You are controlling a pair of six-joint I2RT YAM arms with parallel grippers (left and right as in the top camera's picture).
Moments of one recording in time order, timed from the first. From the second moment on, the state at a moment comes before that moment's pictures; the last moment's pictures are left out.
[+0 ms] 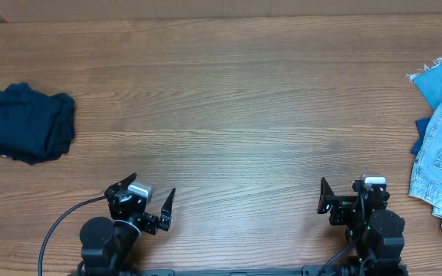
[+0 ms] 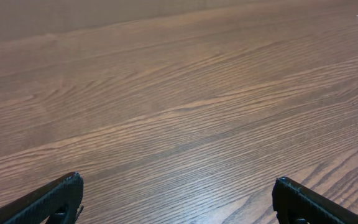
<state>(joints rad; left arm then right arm) -0.03 0.02 0.15 -0.50 0.33 0.11 0.03 0.01 0.18 -0.63 -0.02 0.08</state>
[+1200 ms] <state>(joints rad) -0.03 0.01 0.15 -0.50 0.33 0.11 -0.09 1.19 1.32 -1.06 -0.07 0.38</state>
